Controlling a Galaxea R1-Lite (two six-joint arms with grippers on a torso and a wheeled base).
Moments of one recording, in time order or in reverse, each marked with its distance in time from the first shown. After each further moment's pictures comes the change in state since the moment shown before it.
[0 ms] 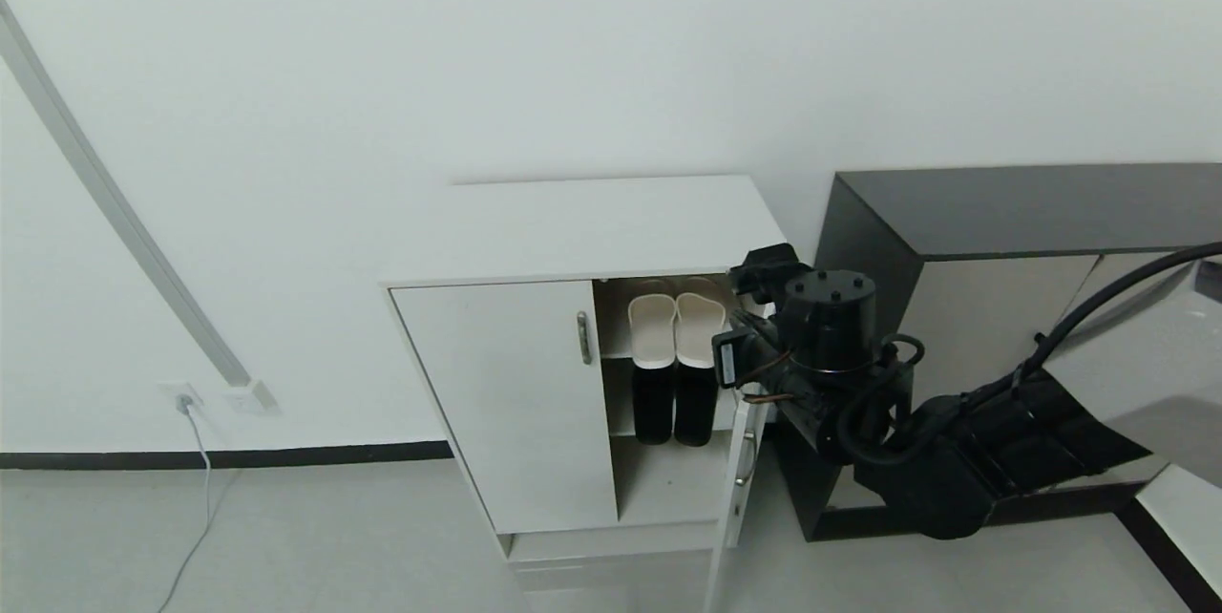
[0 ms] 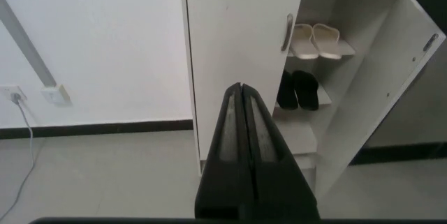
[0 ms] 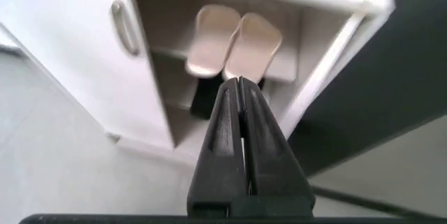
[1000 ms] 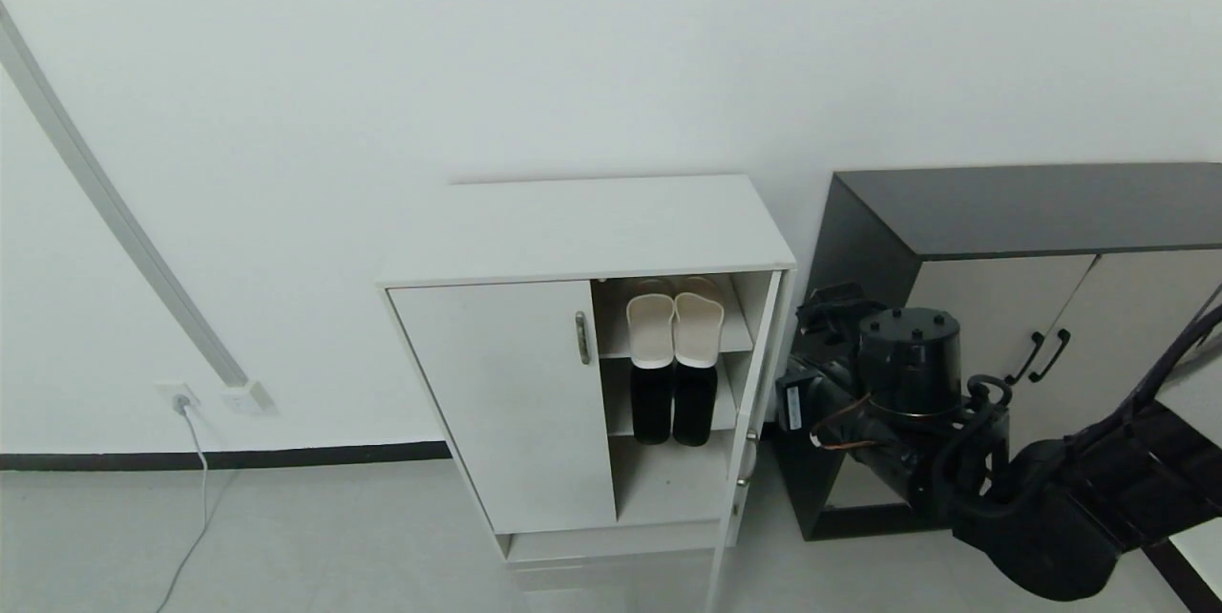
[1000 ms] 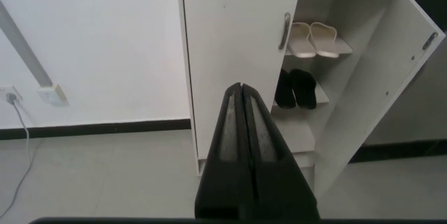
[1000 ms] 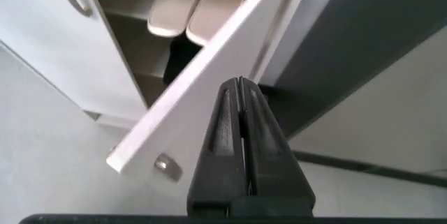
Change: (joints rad) left arm -0.002 0.000 0.000 0.001 0.000 0.000; right arm -0.044 -0.130 0.281 -0.029 0.040 0.042
